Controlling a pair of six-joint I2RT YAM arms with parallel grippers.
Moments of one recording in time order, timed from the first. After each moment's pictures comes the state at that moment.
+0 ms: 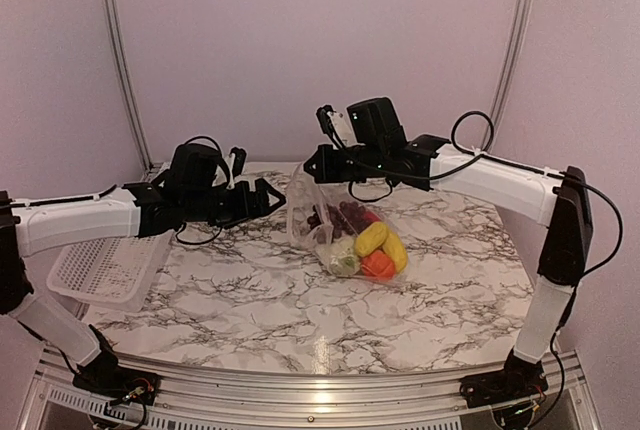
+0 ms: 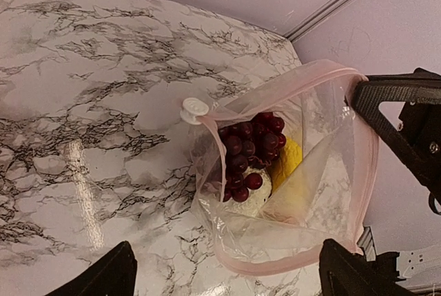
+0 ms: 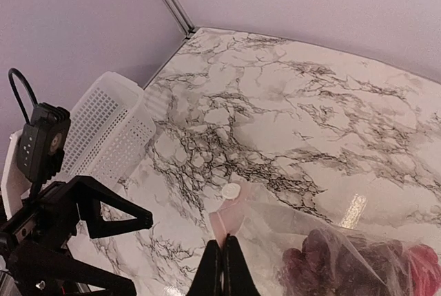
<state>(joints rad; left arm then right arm) -0.70 1.44 1.01 -0.08 0.13 -0.68 0.79 1.81 1.62 -0.28 -0.12 0.42</state>
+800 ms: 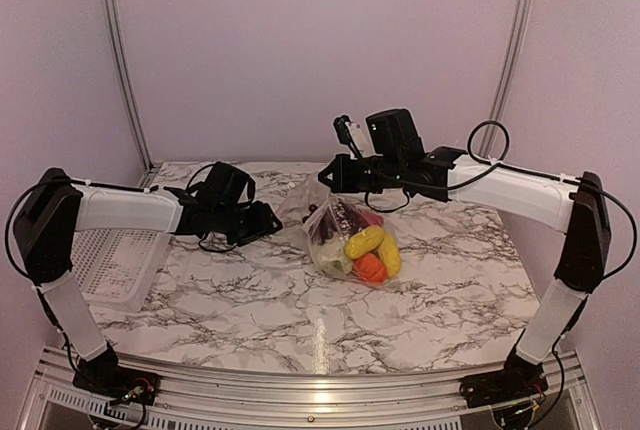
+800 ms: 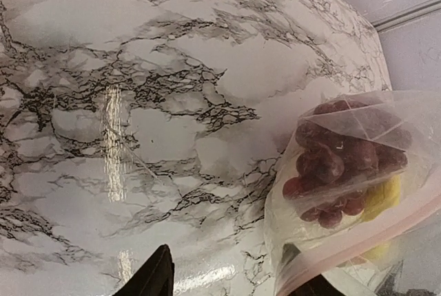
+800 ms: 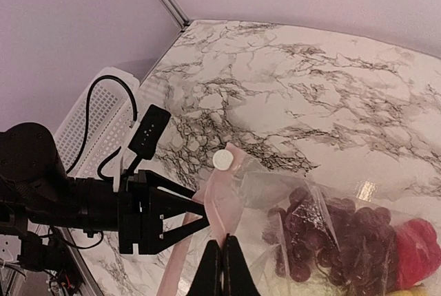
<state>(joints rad) -0.67 1.75 1.09 -0.11 0.08 -0.80 0.76 1.72 1.45 -0.21 -0.16 0.46</state>
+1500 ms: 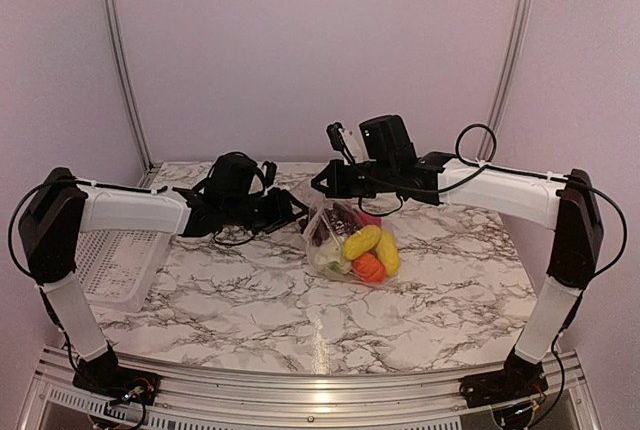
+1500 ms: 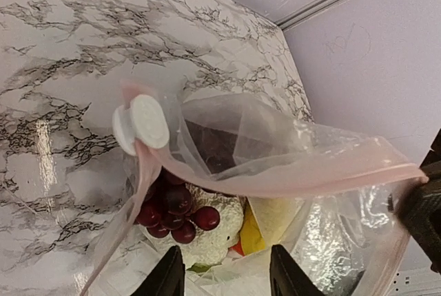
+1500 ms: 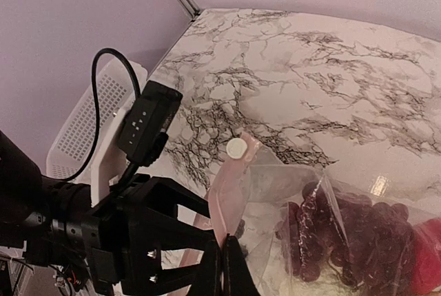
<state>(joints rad) -0.72 1.74 1.12 0.13 0.22 -0.82 0.76 1.76 1.44 -0.16 -0.23 0.49</state>
